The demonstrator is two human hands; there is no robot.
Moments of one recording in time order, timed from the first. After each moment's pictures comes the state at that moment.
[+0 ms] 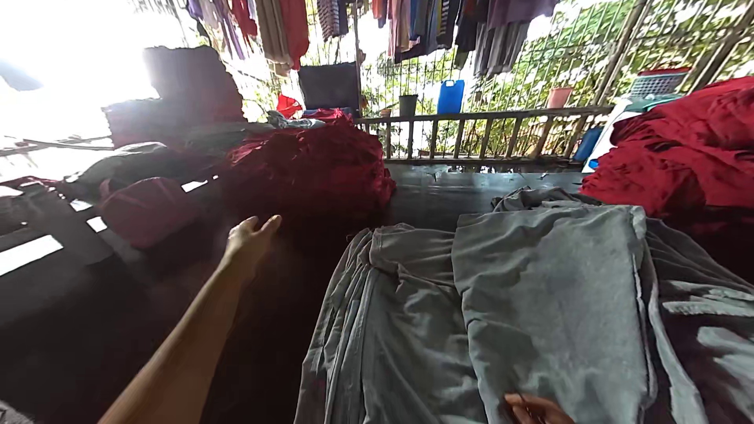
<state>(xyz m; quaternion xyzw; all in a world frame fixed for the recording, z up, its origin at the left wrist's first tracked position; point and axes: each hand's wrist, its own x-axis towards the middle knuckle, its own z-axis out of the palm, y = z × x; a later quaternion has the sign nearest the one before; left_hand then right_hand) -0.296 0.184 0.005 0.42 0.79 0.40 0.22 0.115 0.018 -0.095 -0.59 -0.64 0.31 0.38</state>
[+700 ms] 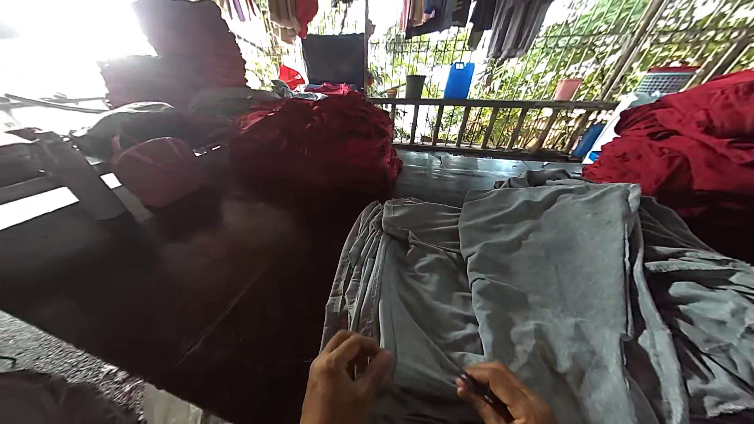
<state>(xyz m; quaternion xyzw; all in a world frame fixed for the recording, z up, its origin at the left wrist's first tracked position) -0.142 -0.039 -0.015 0.54 0.68 0.39 0.30 0.064 -0.020 -0.064 -0.48 -0.74 0.30 0.37</state>
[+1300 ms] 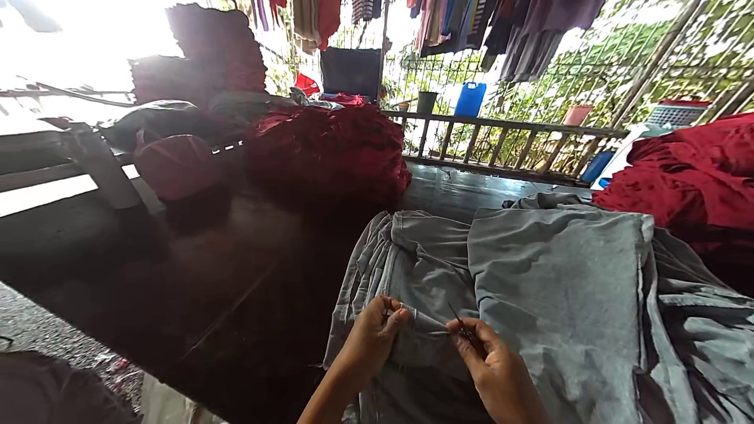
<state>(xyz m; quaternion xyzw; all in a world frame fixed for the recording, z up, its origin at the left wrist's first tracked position) -0.149 0.029 -0.039 0.43 0.56 0.44 0.55 0.032 0.029 -0.047 -0.55 -0.67 0.35 0.37</state>
